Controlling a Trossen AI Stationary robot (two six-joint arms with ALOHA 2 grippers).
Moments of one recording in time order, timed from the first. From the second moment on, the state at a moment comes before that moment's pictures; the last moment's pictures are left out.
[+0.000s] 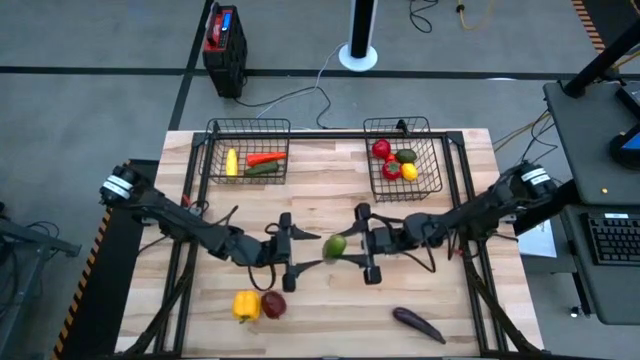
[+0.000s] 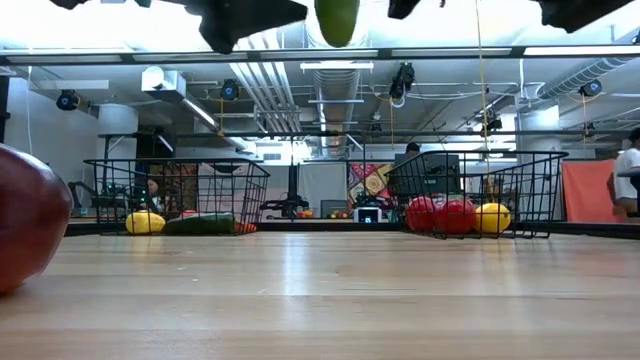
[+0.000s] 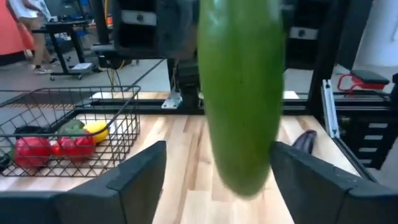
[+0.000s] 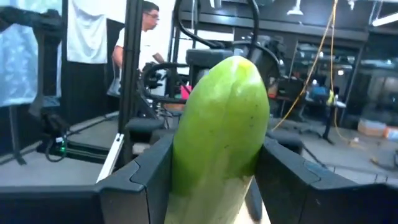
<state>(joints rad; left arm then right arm) -0.44 1.48 0.74 0.61 -0.54 -0.06 0.31 1.53 0.73 0.99 0.15 -0.17</state>
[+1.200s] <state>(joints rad) -0.41 1.56 0.82 0.58 -0.40 -0.02 0.31 1.54 0.78 0.94 0.14 -0.21</state>
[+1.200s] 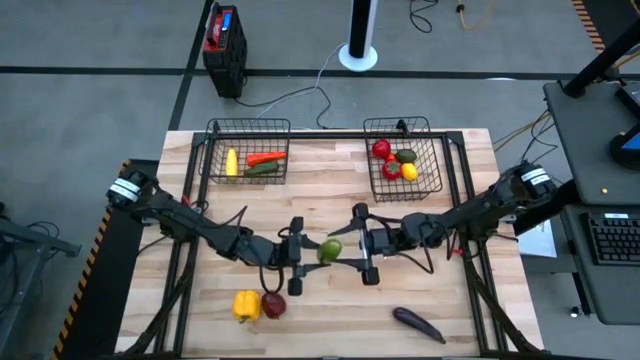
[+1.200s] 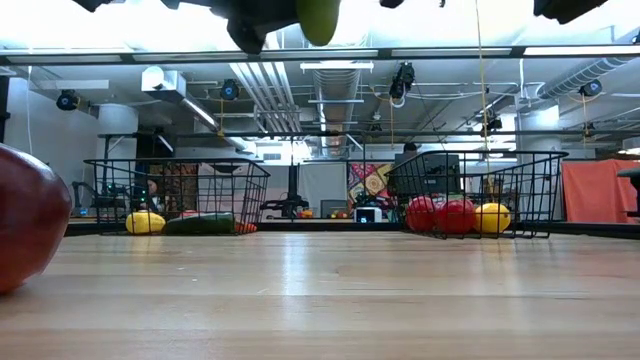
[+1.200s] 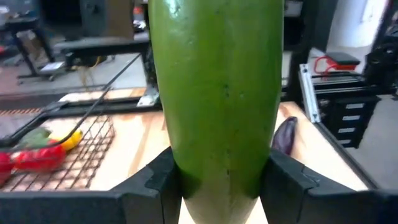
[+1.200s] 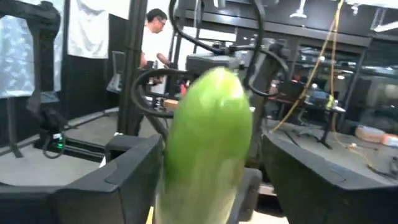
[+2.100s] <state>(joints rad) 0.30 1.22 1.26 -1.14 -0.49 0.15 0.31 1.39 0.78 0.63 0.37 -0.08</state>
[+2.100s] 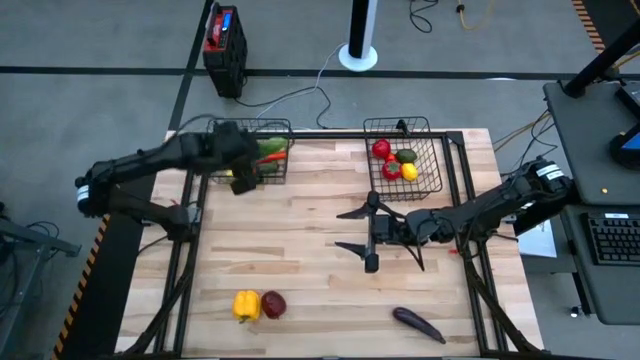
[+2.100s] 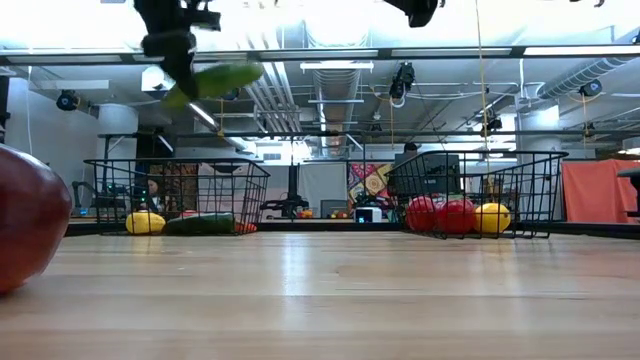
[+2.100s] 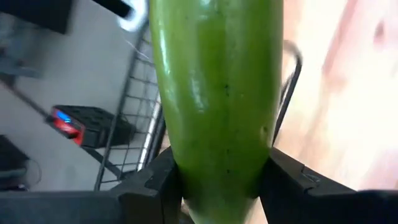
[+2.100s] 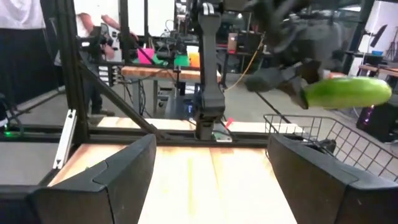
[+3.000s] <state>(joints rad) 0.81 1.59 1.30 -1.19 -0.38 0.79 0.29 1.39 0.78 0.58 0.37 -0.05</state>
